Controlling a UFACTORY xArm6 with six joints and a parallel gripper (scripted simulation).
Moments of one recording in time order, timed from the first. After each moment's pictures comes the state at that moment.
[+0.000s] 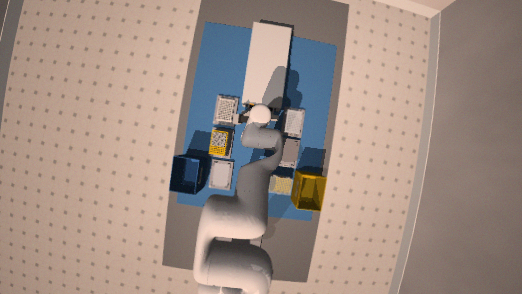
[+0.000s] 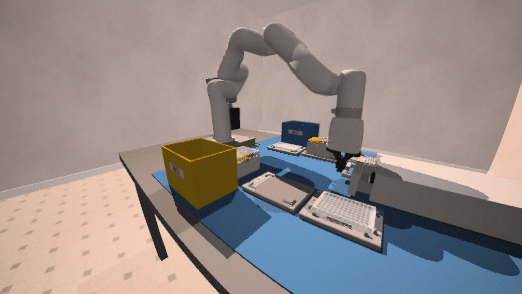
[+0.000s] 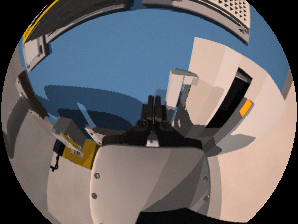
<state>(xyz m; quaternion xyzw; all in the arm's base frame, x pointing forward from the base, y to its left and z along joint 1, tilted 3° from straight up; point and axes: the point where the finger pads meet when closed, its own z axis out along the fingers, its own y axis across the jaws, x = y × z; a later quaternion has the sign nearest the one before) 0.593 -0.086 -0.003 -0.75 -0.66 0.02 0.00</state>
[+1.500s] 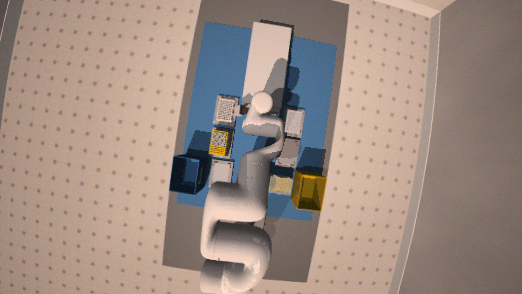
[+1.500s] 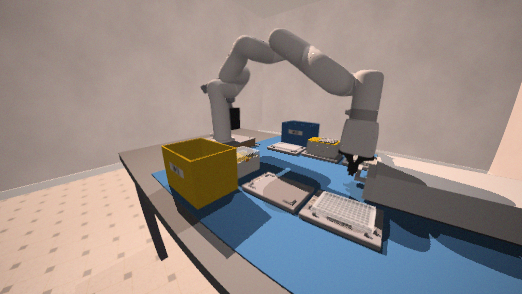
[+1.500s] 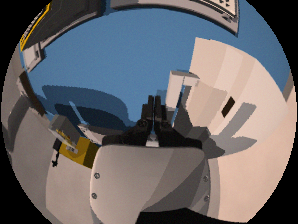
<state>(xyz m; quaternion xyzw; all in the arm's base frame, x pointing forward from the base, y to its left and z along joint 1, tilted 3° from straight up) 0.630 -0.091 -0.006 -0.75 -0.66 0.03 0.01</state>
